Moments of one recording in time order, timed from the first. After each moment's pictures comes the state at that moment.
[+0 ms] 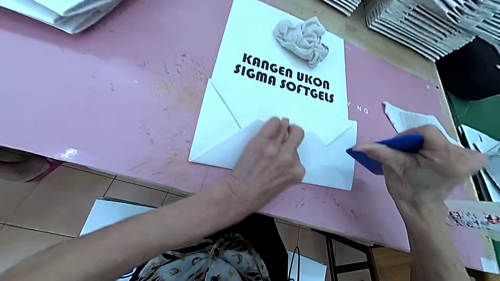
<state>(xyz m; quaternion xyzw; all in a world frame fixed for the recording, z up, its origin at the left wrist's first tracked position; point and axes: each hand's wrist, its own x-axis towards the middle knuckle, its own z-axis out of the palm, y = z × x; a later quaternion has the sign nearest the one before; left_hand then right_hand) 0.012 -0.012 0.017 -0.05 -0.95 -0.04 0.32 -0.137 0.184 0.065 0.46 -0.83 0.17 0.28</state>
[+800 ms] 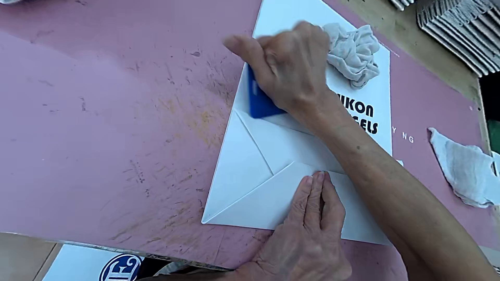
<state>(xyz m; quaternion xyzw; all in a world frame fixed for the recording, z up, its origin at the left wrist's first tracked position) 0.025 0.024 -0.009 0.06 -0.96 -0.11 0.26 -0.154 -0.089 0.026 0.65 -0.71 0.18 0.18</state>
